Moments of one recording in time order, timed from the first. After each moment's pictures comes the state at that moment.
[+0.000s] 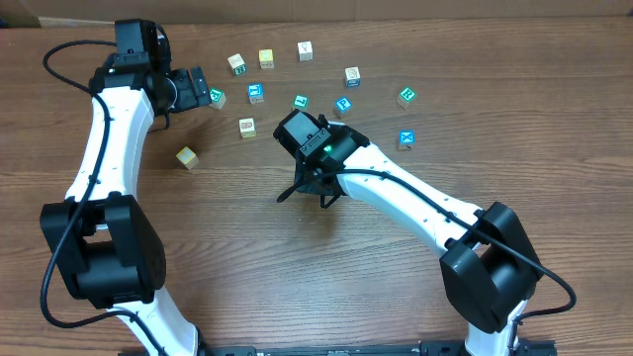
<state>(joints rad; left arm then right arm) 0.09 1.95 1.66 -0.77 0.02 -0.21 0.76 1.96 1.56 -0.94 0.14 0.85</state>
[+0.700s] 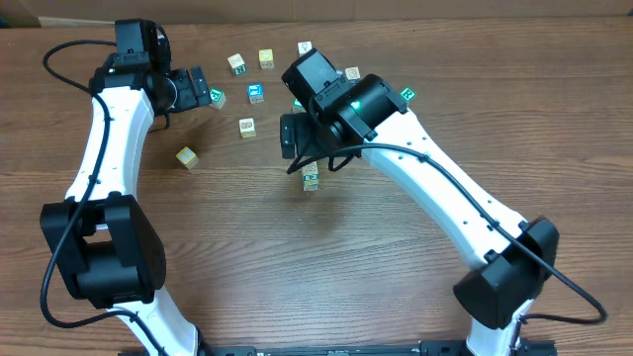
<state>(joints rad) 0.09 1.95 1.66 -0.77 0.02 -0.21 0.69 1.97 1.96 -1.24 0.04 0.61</state>
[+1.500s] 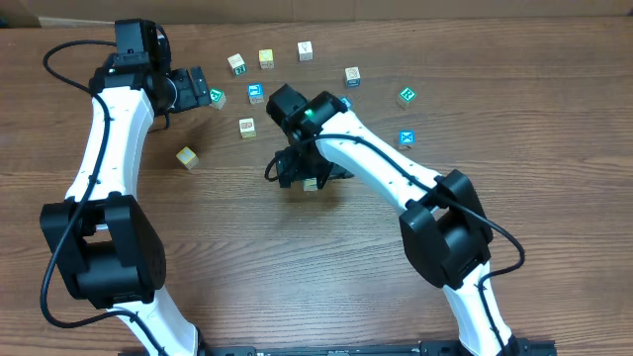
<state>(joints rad) 0.09 1.95 1.66 -0.77 0.02 -0.21 0.70 2.25 1.91 -1.18 0.00 0.53</state>
